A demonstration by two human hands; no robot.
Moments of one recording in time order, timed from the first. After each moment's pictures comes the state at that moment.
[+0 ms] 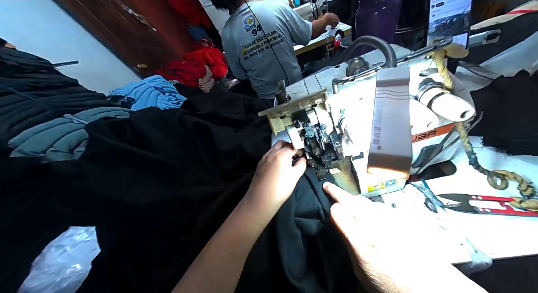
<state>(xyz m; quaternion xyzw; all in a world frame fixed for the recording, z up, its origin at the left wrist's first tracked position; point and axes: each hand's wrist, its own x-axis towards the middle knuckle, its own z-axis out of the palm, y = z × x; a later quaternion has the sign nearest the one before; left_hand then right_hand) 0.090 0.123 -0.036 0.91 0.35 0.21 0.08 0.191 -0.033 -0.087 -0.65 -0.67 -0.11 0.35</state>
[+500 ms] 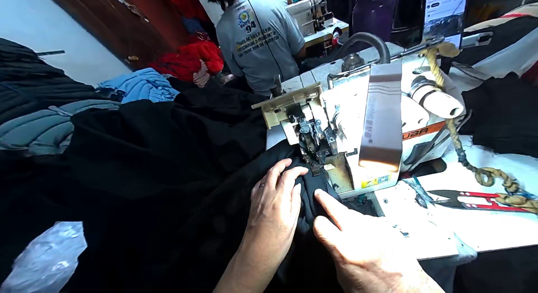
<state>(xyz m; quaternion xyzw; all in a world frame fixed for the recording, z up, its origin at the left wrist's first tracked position) 0.058 0.082 -0.083 0.89 0.31 0.32 0.02 0.171 -0.043 -0.087 -0.65 -0.65 -0.10 0.37</state>
